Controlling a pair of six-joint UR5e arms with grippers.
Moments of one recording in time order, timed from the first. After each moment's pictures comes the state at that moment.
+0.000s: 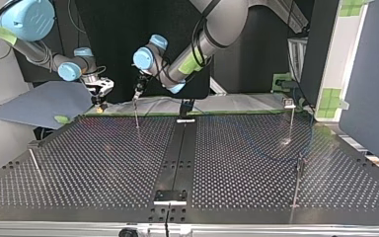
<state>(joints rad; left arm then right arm) -0.81 -2.73 -1.07 -2.71 -1.82 -1.91 1.60 -0.56 1.55 -0.79 1.16 1.72</state>
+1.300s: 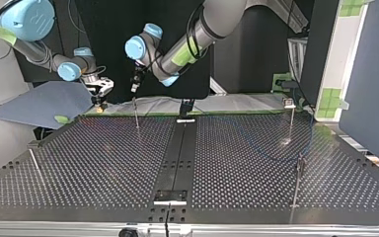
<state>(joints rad) -0.87 -2.66 -1.13 -2.75 -1.92 -1.89 1.60 -0.56 1.55 -0.78 1.16 1.73</state>
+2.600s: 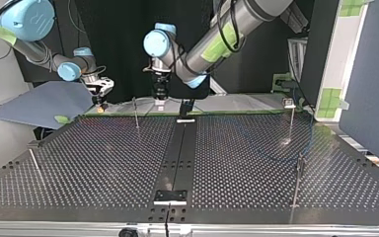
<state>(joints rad) -0.78 -2.30 -1.50 -2.50 -2.17 -2.00 1.60 -0.56 1.55 -0.78 1.14 1.73</state>
